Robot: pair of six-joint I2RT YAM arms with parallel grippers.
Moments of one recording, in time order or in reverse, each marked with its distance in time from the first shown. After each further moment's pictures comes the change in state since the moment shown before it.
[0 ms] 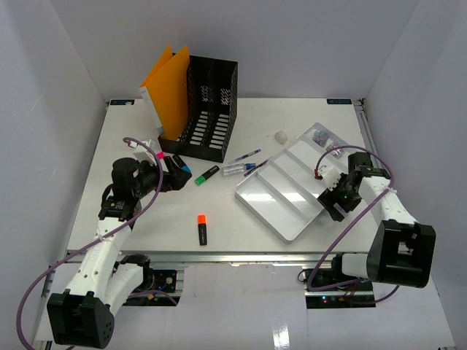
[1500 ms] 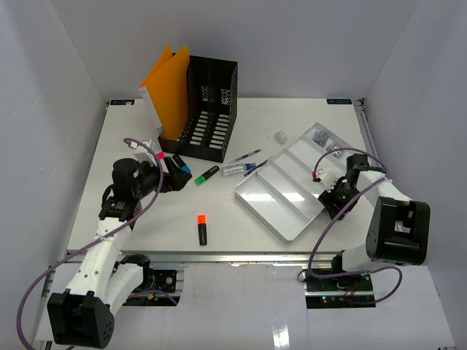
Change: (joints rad) left arm 0.000 0.000 -0.008 0.000 0.000 0.000; right arm -0.027 0.161 -0.010 0.081 -0.060 -0.075
